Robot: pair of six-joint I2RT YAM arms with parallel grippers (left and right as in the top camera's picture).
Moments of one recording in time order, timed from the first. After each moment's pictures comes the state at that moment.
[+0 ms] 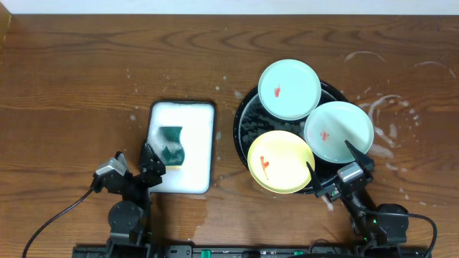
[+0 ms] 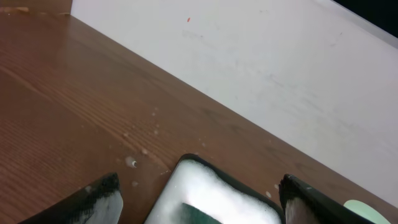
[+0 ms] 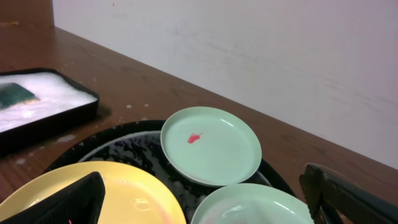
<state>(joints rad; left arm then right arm) -0.11 0.01 0.02 -0.09 -0.29 -0.51 0.08 0.01 0.01 -0.04 -0.38 -0.25</state>
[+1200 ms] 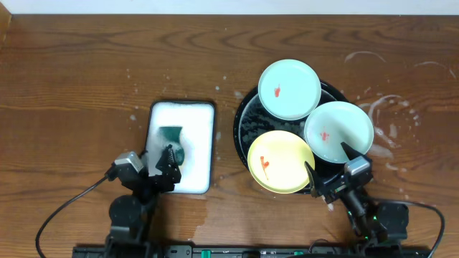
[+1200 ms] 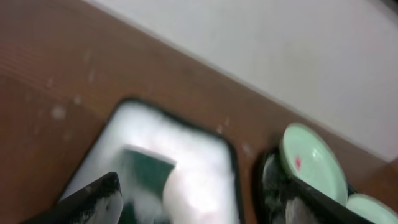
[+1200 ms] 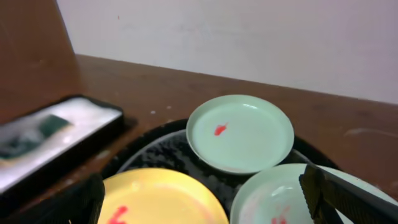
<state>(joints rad) -0.11 0.10 0.10 -0.22 0.02 -0.53 0.08 0.09 0.06 -0.06 -0.41 0.01</state>
